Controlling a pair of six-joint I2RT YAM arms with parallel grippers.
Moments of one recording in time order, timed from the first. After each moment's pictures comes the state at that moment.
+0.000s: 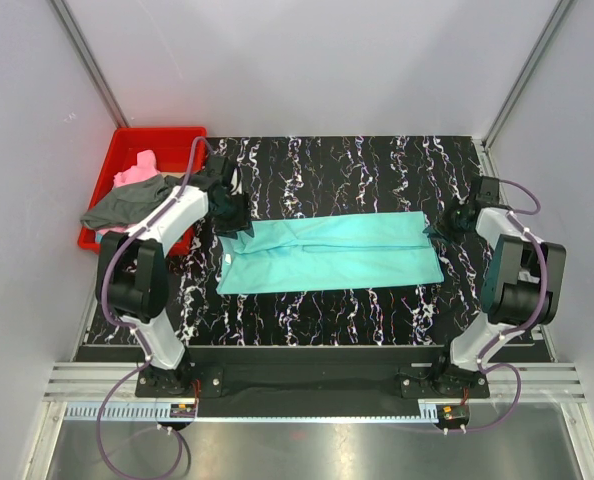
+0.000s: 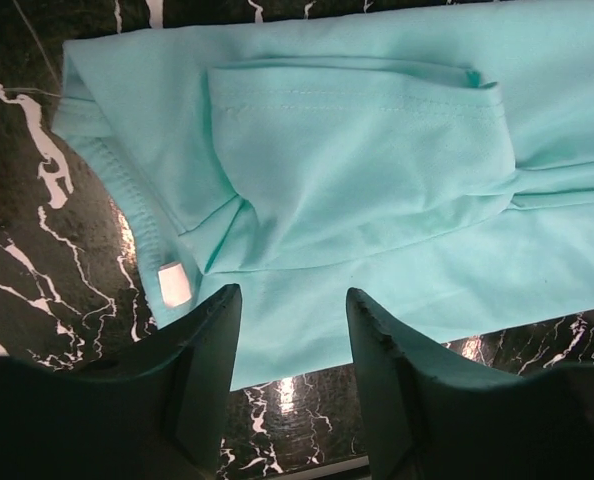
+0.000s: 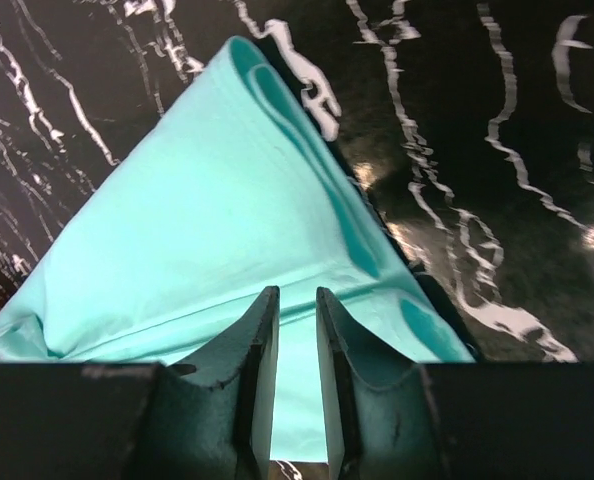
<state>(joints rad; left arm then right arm) -0.27 1.75 1.36 -0.78 0.15 -0.35 -0.23 1.69 1.07 -0.40 -0.29 0.52</state>
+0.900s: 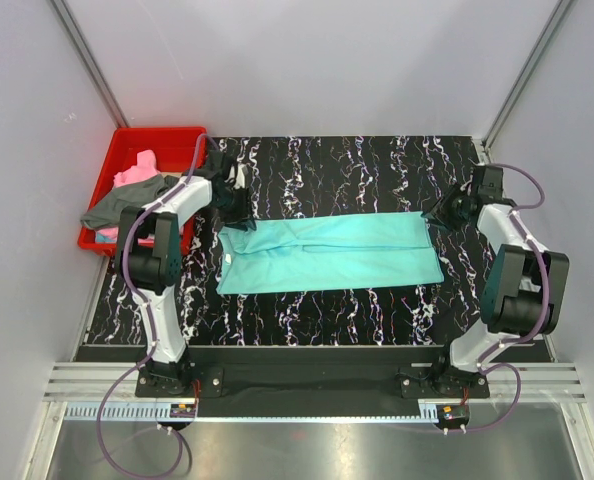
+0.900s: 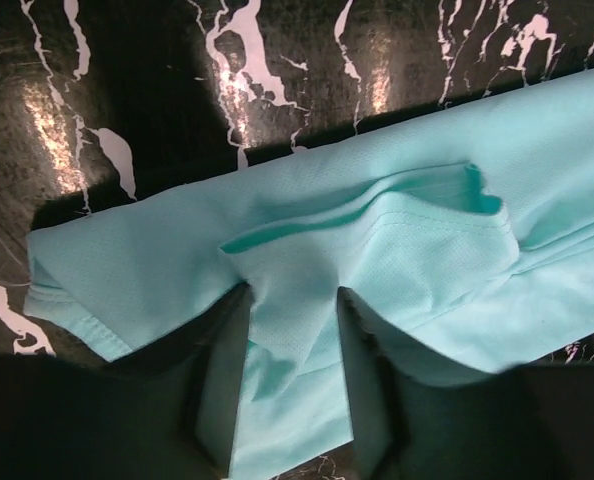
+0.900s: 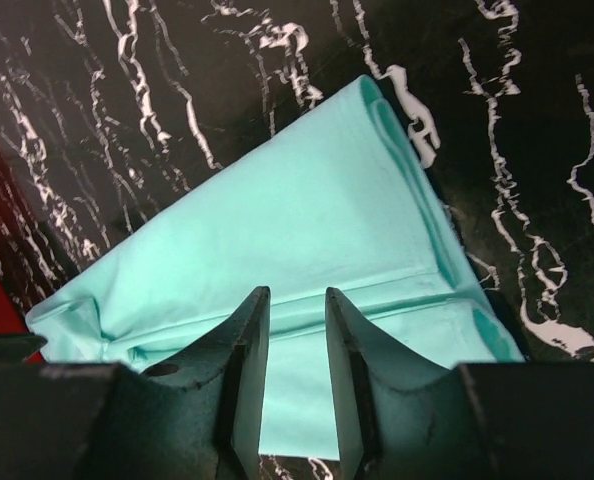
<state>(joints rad) -0.19 1.99 1.49 -0.68 0.32 -0.25 -0.20 1.64 1.11 -0.37 -0.33 0.53</state>
